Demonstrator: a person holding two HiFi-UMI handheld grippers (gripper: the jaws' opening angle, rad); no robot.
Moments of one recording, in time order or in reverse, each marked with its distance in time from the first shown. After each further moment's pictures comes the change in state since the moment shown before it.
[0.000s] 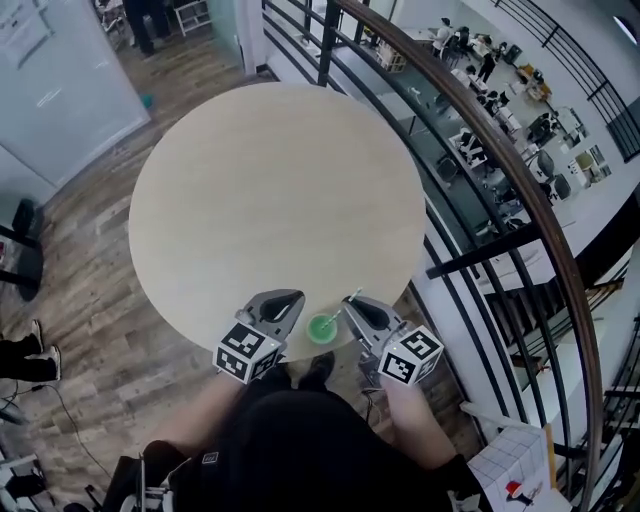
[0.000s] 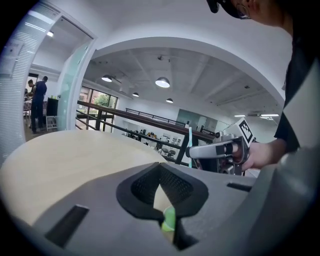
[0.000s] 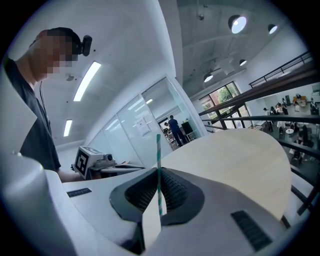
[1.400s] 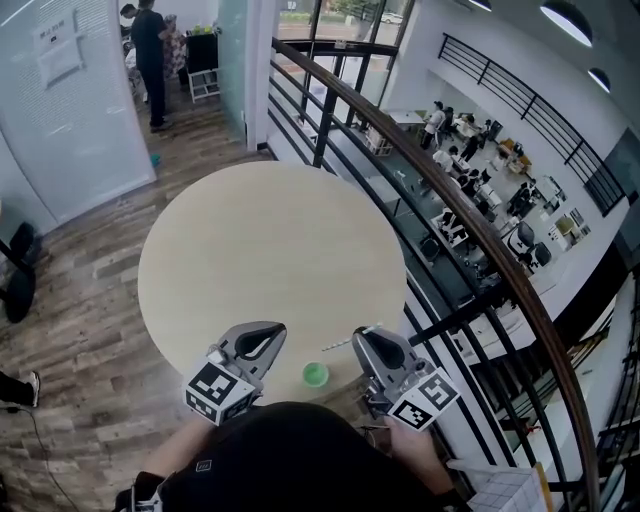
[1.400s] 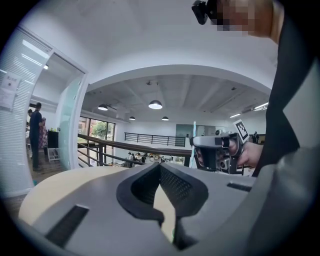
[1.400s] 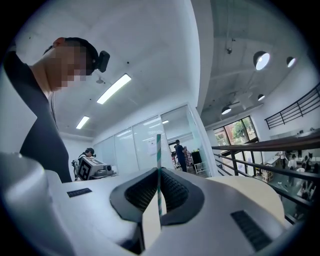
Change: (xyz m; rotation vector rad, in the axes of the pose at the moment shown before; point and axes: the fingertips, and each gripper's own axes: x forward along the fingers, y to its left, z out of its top) left arm -0.102 -0.032 0.112 0.188 -0.243 0.043; right arm -0.053 0.101 0.130 -0.287 -0.265 0.064
